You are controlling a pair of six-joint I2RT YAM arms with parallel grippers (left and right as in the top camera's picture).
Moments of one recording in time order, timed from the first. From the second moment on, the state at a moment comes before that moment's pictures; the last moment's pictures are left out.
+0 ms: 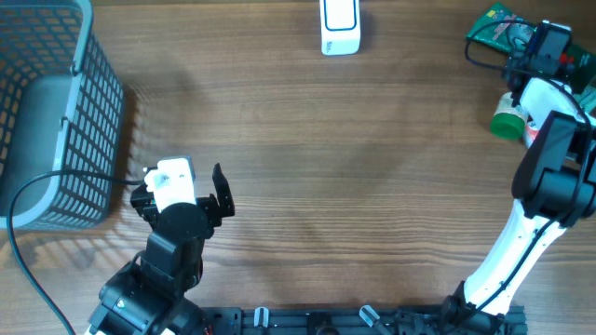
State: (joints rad) left arm -0.56 0.58 0.65 -0.61 -0.60 -0.35; right arm -0.33 2.26 1.59 -0.05 0.37 -0.05
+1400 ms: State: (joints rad) left arm -0.56 0.58 0.65 -0.61 -0.60 -0.35; right arm -0.33 0.85 1.60 -1.35 -0.33 0.16
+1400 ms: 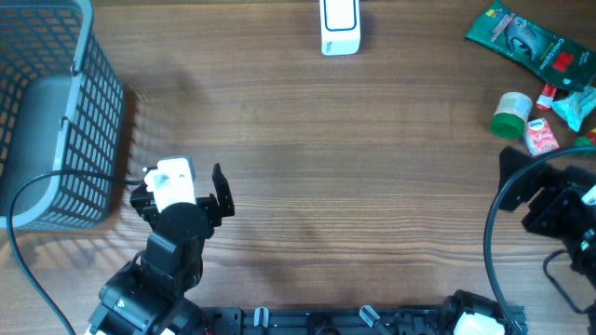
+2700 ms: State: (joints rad) left arm -0.56 0.58 0.65 -0.61 -0.60 -0.35; right arm -0.04 0.02 0.18 0.02 -0.31 0.21
